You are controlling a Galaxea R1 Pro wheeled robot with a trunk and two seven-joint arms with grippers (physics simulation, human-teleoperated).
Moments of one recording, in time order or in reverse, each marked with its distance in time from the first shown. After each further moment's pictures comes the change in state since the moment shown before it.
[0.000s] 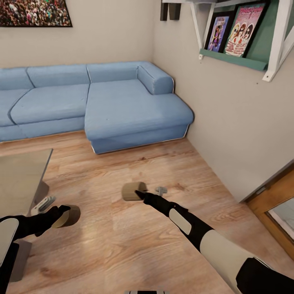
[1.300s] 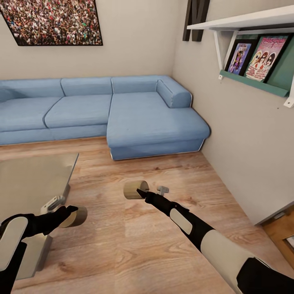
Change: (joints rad) left arm 0.000 0.001 -0.086 -0.003 0.010 0.001 -0.001; right arm 0.000 -0.006 -0.005 0.003 -0.011 -0.028 -0.004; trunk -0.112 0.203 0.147
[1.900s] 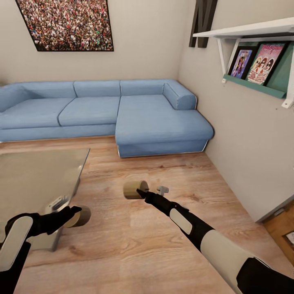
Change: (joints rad) left arm 0.000 0.000 -0.048 -0.005 -0.005 0.000 0.000; right arm 0.000 0.002 0.000 0.000 0.000 -0.001 0.000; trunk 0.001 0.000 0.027
